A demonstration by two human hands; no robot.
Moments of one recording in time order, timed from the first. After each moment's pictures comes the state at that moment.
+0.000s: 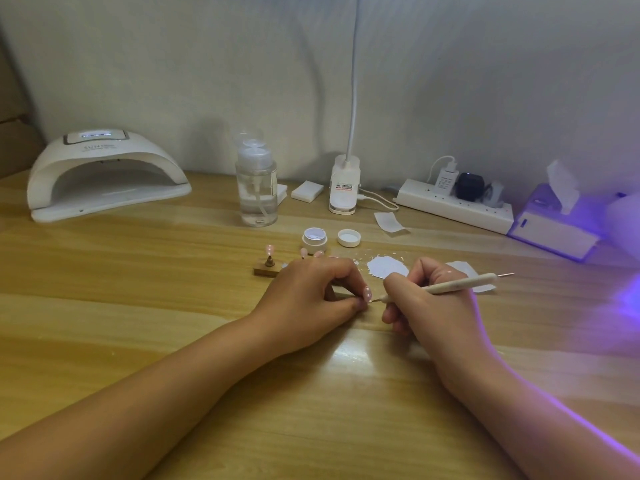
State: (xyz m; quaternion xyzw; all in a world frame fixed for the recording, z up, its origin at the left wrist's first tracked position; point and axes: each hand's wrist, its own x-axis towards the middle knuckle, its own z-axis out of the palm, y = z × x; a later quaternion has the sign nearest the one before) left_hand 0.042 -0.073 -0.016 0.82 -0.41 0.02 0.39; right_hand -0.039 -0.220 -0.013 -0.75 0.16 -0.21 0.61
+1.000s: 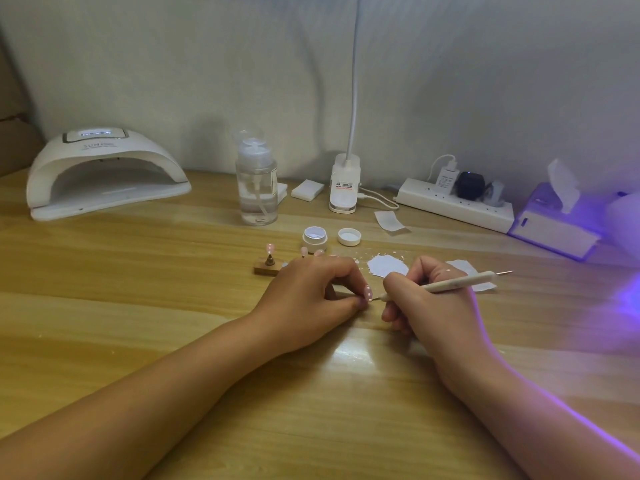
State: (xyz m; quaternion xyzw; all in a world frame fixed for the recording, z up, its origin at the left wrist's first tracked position) left_hand 0.041 -0.072 -0.015 0.82 -0.41 0.02 0.39; right_hand -0.038 -0.221 -0.015 -0.74 0.16 -0.22 0.61
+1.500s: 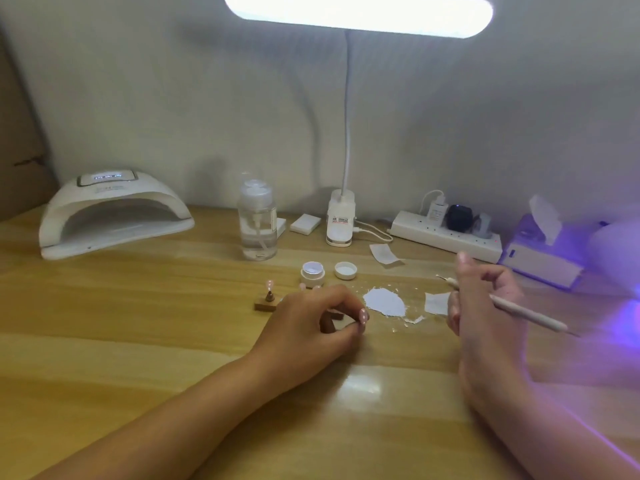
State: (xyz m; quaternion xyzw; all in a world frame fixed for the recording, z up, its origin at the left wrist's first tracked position) left_hand 0.039 -0.073 -0.018 0.78 -0.41 0.05 0.47; right_hand -0.033 -0.254 -0.001 -0.57 0.18 -0.42 0.68
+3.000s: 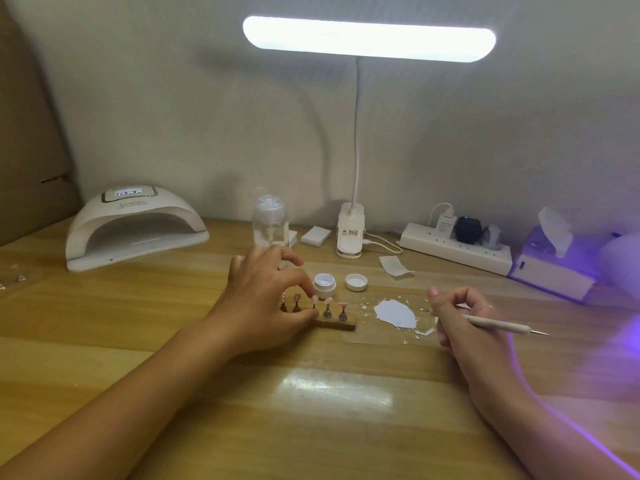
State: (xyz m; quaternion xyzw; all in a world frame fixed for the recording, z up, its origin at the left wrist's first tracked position) left_hand 0.097 -0.023 0.000 0.90 -0.36 0.17 0.18; right_hand -0.030 -0.261 -0.017 -0.73 0.18 -0.32 0.58
